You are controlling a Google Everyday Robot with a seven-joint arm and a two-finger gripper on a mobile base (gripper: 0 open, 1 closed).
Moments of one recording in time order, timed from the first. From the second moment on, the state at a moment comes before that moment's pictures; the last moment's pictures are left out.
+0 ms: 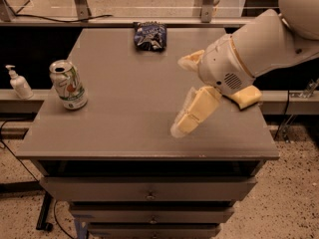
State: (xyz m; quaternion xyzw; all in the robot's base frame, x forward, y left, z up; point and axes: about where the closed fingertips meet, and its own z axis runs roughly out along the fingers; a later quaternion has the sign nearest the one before) arm 0.467 -0.041 0.928 -0.61 0.69 0.21 0.32
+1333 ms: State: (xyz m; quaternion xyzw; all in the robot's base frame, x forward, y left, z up) arm 0.507 0.105 0.916 -0.55 0.62 0.36 0.42
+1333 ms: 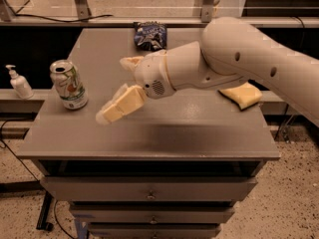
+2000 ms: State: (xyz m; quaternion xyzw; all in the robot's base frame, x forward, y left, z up) arm 0.541 0.184 0.900 -0.50 0.59 0.41 0.48
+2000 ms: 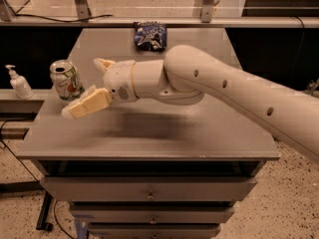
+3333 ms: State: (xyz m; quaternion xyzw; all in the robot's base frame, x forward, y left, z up) arm 0.571 0.218 0.875 -0.48 0.57 0.43 0.51
